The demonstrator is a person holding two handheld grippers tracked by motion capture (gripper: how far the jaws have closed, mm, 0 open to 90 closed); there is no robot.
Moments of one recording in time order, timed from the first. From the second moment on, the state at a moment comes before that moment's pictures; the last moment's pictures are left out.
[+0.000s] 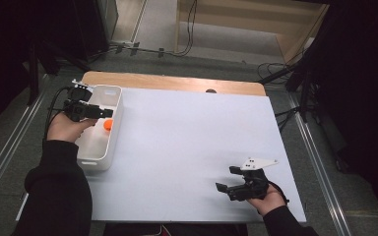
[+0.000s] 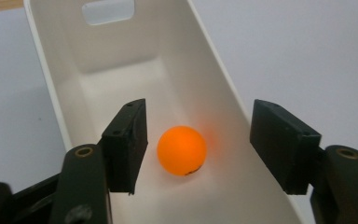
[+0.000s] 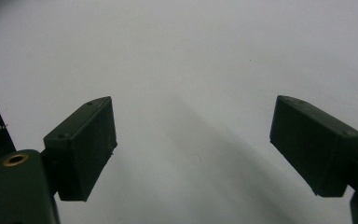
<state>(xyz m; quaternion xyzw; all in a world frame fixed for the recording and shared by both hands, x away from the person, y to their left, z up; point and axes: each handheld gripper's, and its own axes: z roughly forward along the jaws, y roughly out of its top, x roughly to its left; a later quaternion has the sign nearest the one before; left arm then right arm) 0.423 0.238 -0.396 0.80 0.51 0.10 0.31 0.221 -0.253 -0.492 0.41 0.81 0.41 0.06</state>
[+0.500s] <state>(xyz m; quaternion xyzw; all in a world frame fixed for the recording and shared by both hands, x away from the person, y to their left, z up) 0.411 0.207 -0.372 0.81 0.44 0.04 0.38 0.221 -0.253 -0.491 0.42 0.81 0.41 0.06</state>
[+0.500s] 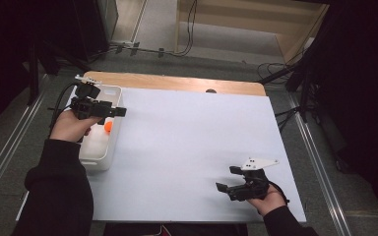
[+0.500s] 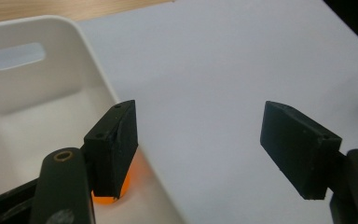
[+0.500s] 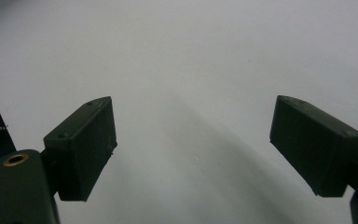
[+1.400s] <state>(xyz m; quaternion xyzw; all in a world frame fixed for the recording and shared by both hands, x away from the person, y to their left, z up) 0.384 0.144 -0.378 0.84 0.35 -0.01 0.41 0.219 -0.255 -0.491 0.42 0.81 0.41 0.06</state>
